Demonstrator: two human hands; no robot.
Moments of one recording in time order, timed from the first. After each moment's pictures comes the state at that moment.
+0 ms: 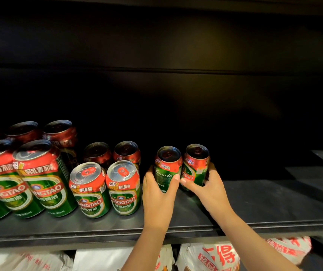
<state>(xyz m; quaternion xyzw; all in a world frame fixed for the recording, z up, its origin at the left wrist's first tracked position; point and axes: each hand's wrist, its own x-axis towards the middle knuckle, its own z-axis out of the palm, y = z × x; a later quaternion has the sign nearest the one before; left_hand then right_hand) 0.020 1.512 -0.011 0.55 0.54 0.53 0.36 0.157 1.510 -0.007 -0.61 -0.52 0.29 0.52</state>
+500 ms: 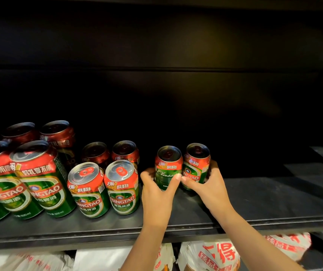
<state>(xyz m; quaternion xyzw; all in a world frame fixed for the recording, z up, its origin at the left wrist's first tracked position) 0.019 1.511 -0.004 0.54 0.54 0.52 0.38 0.157 1.507 -0.004 -0.61 -0.50 0.29 0.53</state>
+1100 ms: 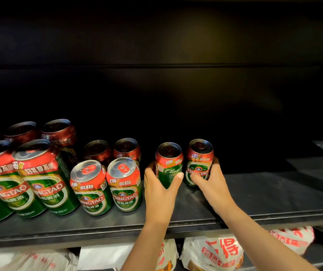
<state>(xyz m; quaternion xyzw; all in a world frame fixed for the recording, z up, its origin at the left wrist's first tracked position) 0.018 1.512 -0.007 0.55 0.55 0.51 0.37 0.156 1.508 -0.003 -0.61 -0.49 0.31 0.54</state>
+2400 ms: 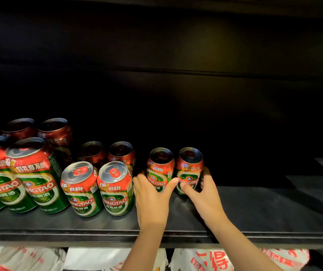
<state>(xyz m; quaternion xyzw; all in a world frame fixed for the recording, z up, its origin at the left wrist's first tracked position) 0.033 1.517 -0.007 0.53 0.66 0.48 0.24 0.159 1.506 -0.003 -0.59 -0.52 0.33 0.52</state>
